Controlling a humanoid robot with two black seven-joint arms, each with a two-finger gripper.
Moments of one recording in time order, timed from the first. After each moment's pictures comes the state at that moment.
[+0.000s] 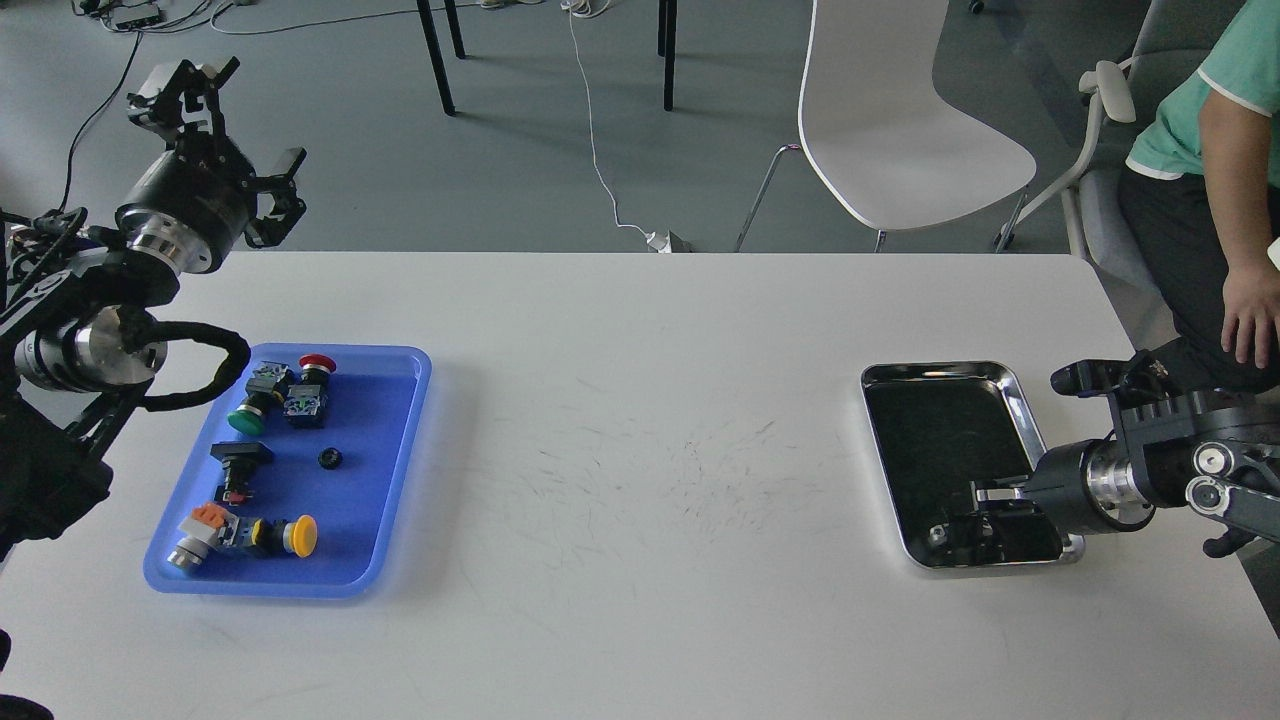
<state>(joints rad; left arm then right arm) -0.65 0.52 -0.96 -0.97 0.25 -0.12 -0.19 0.97 -0.85 -0.11 1.31 -1.17 0.46 -0.05</state>
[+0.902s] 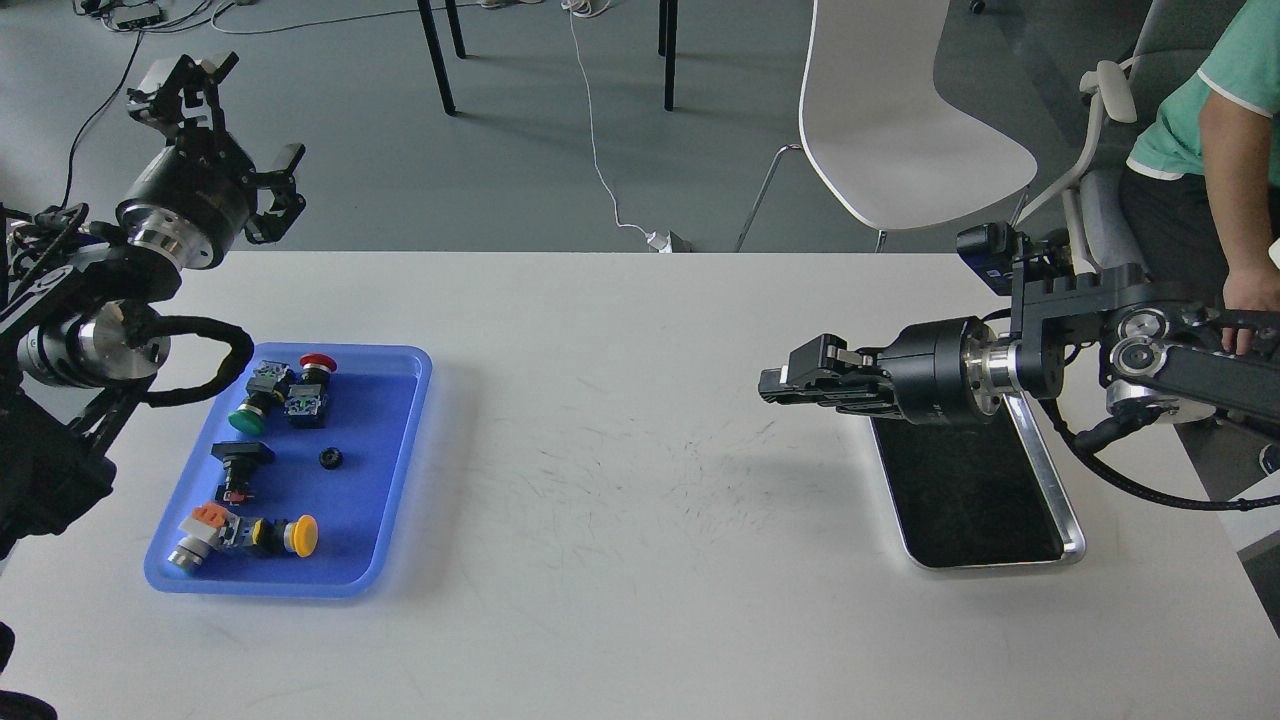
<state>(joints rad) -0.67 0.52 -0.96 -0.97 0.25 -0.10 -0.19 1.21 -0.66 -0.09 1.43 -0.59 0.35 0.06</state>
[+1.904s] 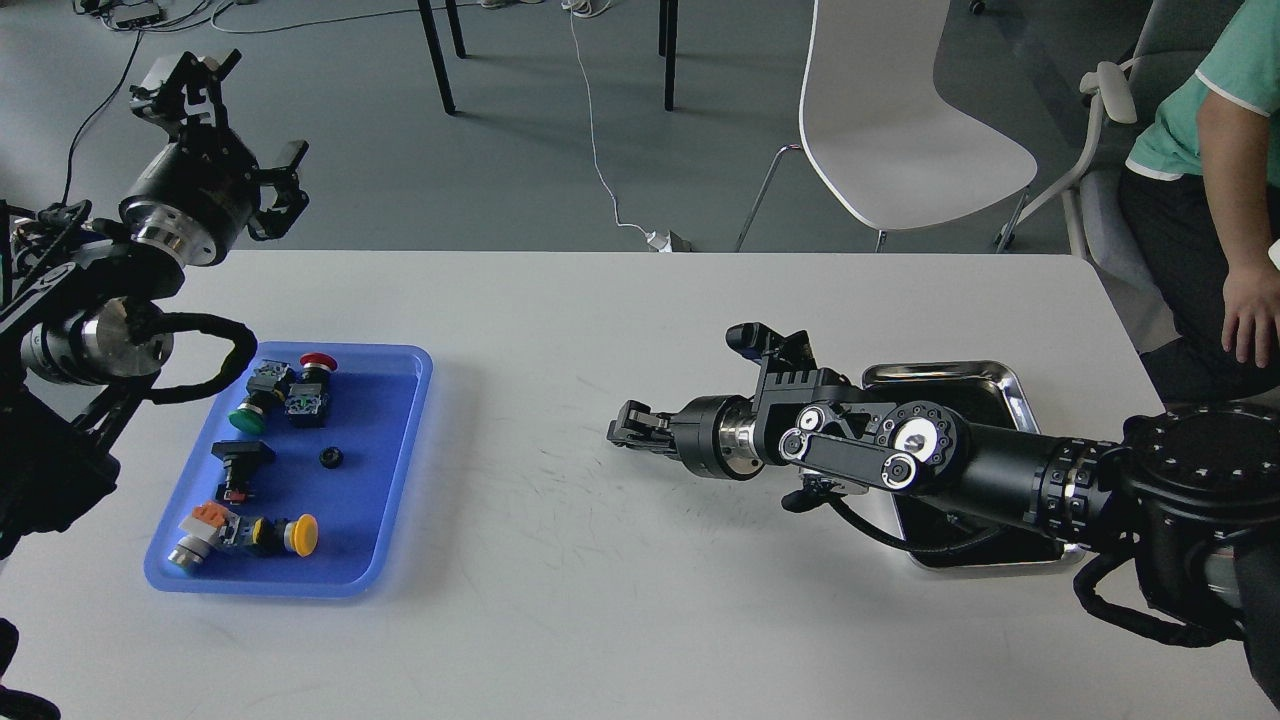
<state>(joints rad) -0.67 0.51 -0.96 -0.97 0.25 -0.10 -0.19 1.05 0.00 -0.20 0.78 -0.59 0.16 0.02</state>
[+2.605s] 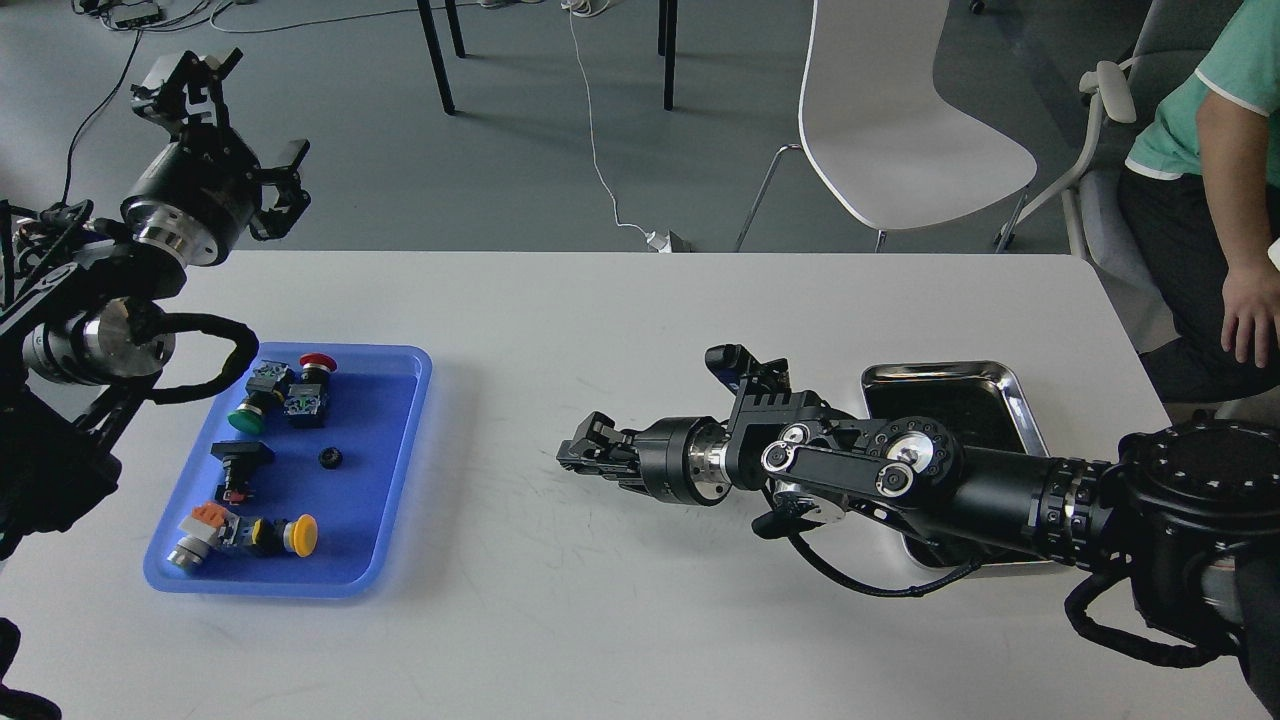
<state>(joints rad) -0.67 0.51 -0.96 -0.97 0.25 -0.10 -0.19 1.02 0.00 -0.13 0.90 -0.48 0.17 0.04</state>
